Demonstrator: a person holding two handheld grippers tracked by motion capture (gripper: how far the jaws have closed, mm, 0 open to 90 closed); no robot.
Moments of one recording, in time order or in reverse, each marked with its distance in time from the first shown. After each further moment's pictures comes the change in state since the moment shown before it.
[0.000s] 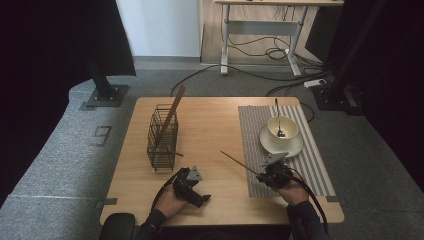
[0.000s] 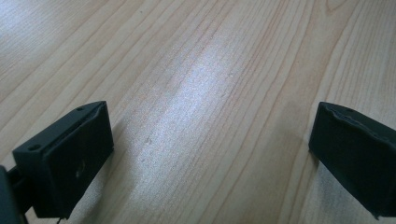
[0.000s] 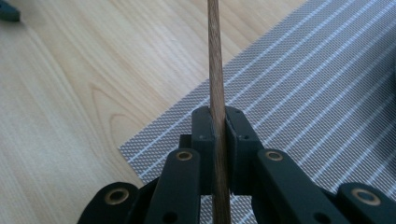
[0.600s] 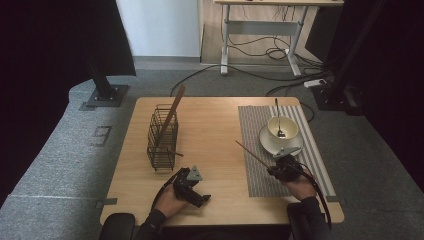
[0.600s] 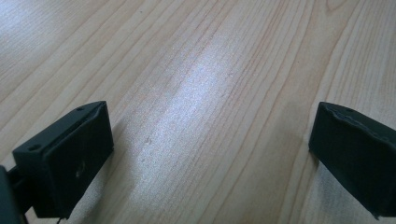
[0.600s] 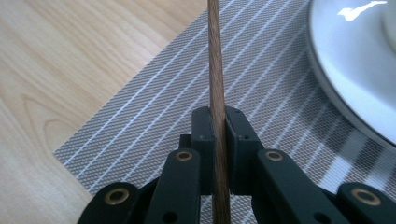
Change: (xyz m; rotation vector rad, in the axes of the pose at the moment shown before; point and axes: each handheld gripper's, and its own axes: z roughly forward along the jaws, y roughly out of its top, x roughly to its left) left arm 0.000 0.000 0.000 0.001 0.000 0.000; right arm -0.034 -0.012 -0.009 -0.014 -0.087 0.126
